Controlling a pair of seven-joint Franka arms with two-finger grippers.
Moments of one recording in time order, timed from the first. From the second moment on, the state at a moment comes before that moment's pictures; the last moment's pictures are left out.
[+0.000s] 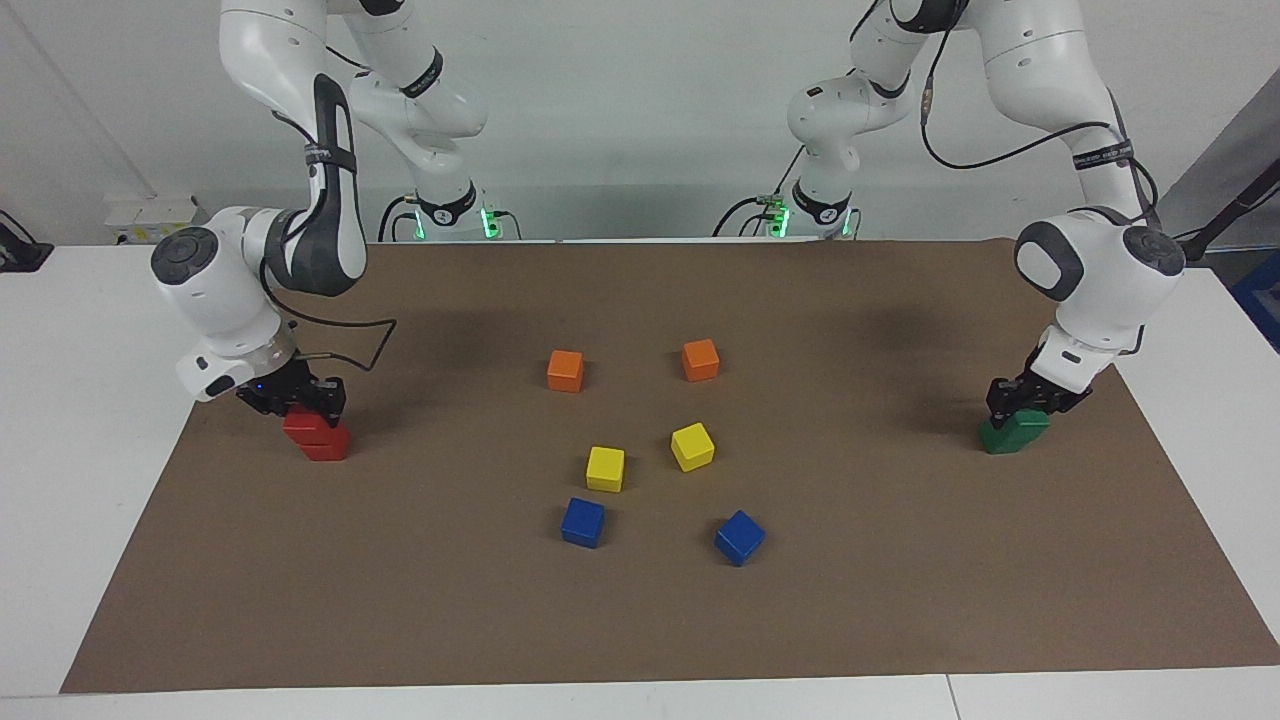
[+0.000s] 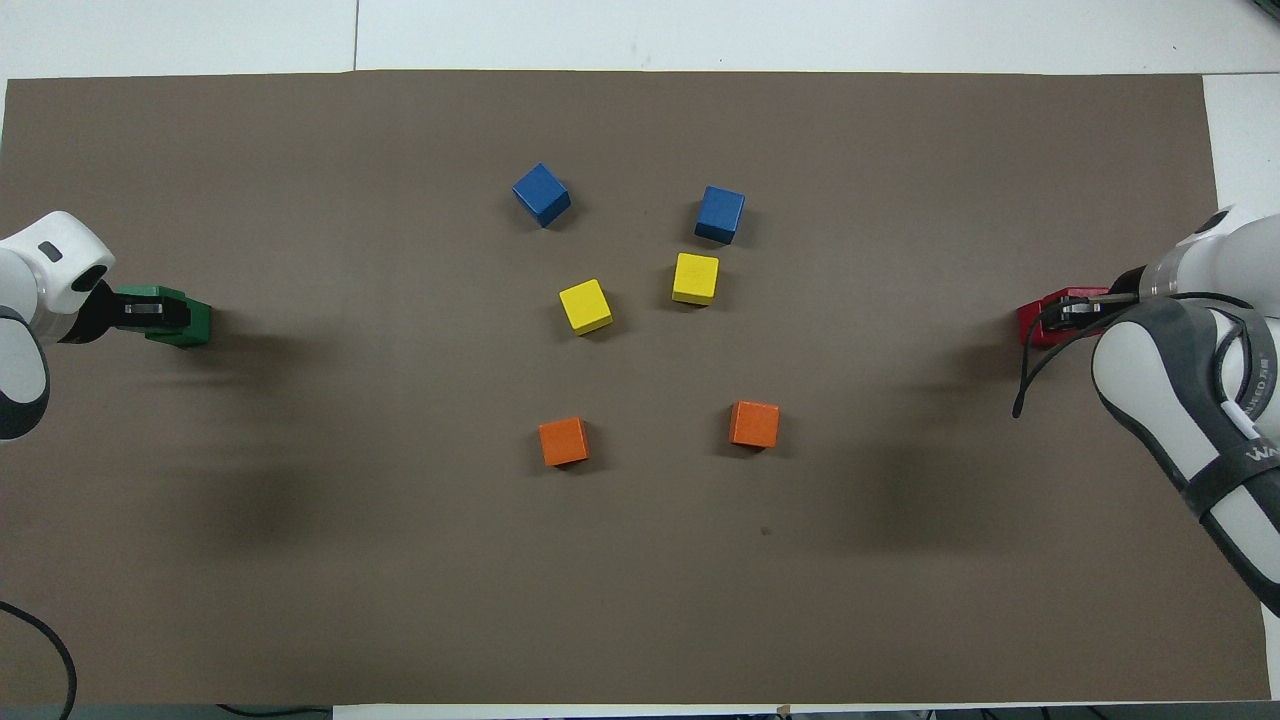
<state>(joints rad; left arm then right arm) 0.27 0.25 -0.08 -2.00 -0.02 2.36 0.28 -0.20 0.19 0.02 -2.05 0.00 2.27 -0.13</state>
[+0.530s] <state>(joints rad) 0.27 0.25 -0.08 -2.00 -0.02 2.36 0.29 -0.20 0.18 0.02 -2.09 0.00 2.32 -0.13</state>
